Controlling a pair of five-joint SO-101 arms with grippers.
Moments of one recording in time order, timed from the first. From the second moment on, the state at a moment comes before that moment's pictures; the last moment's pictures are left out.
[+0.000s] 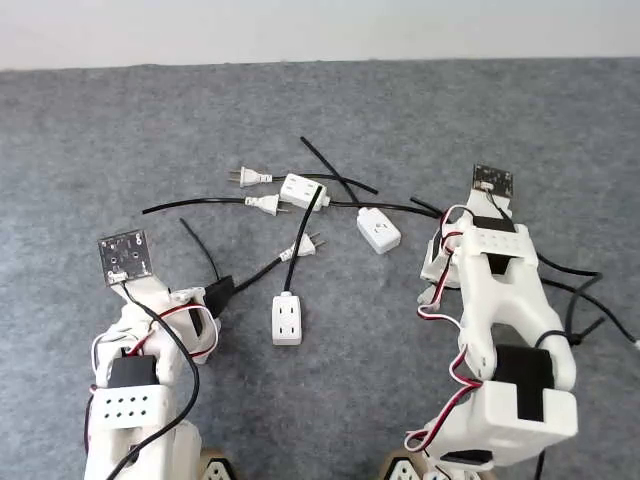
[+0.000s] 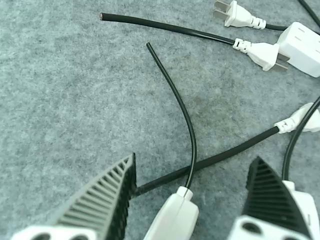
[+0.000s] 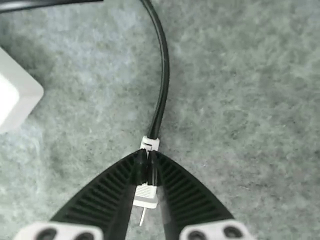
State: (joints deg) left arm -9.5 -60.3 84.6 38.8 15.3; right arm 4.5 5.1 30.5 53.6 -10.2
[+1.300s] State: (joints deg) left arm -9.5 -60.3 84.6 38.8 15.3; right arm 3.3 5.4 30.2 52.0 -14.5
